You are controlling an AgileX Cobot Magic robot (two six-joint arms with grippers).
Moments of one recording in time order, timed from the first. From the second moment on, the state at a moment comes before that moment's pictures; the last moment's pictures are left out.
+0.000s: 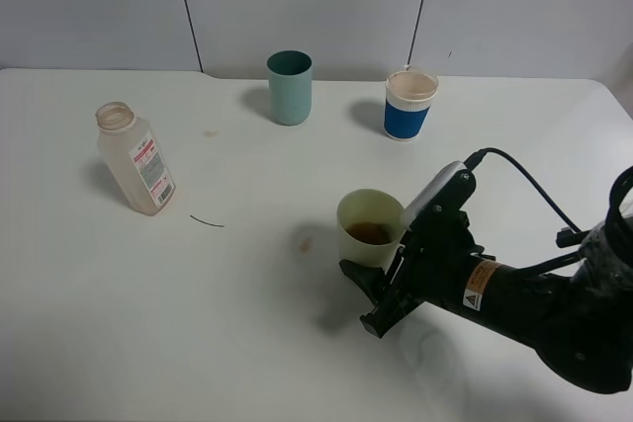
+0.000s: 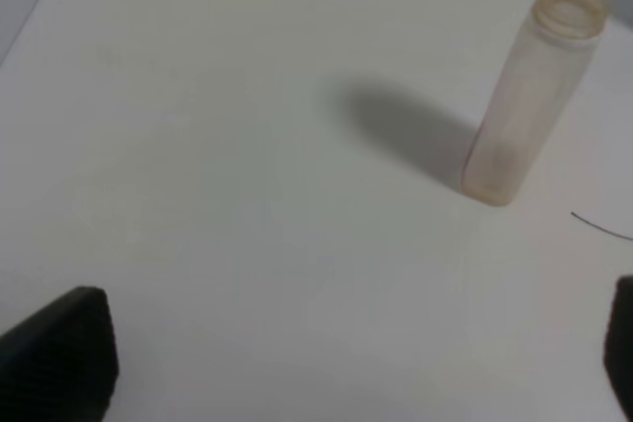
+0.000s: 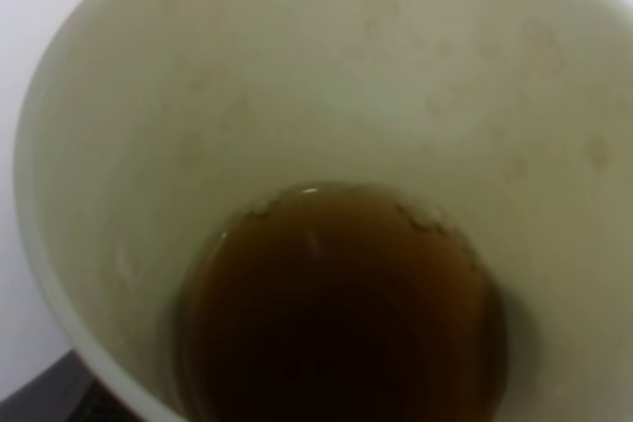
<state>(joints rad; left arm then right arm) 0.00 -0.01 -0.51 0.08 1.06 -0.15 0.77 1.96 -0.20 0.06 -1.21 -0.17</state>
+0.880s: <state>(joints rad) 0.00 -0.01 -0.51 0.08 1.06 -0.15 0.77 1.78 -0.20 0.28 -1.15 -0.06</state>
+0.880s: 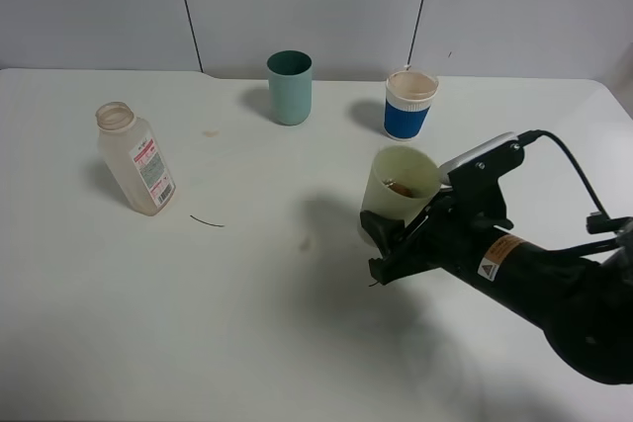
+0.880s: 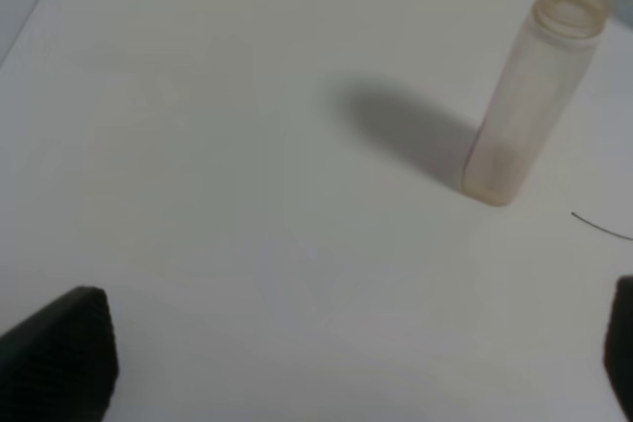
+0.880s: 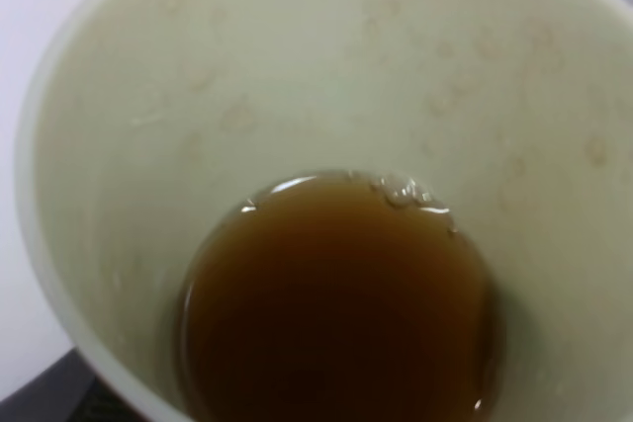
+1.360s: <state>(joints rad) 0.00 -0.01 -0.51 0.08 1.06 -0.15 0.77 1.56 -0.20 0.41 -0.98 -0.06</state>
